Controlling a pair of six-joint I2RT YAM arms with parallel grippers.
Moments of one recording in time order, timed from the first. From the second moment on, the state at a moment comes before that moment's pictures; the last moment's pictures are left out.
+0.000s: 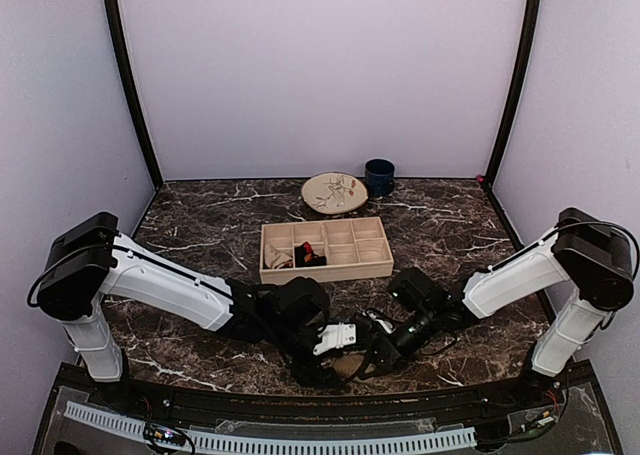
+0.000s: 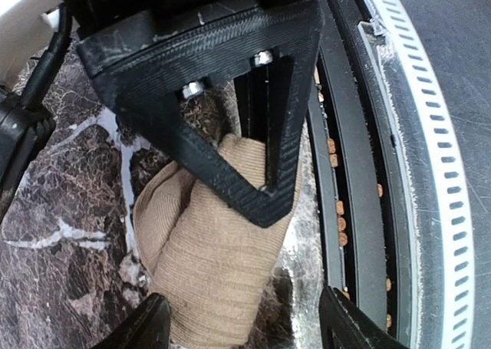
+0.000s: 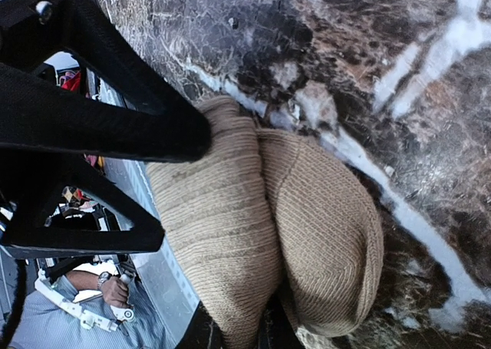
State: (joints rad) left arm -1.22 1.80 0.97 -0.10 0.34 0.24; right arm 0.96 1.64 0.60 0.01 -0.81 0.65
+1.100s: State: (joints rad) left arm -1.27 1.92 1.05 -0.05 0.25 0.31; right arm 0.95 1.65 0.57 0.03 -0.88 0.66
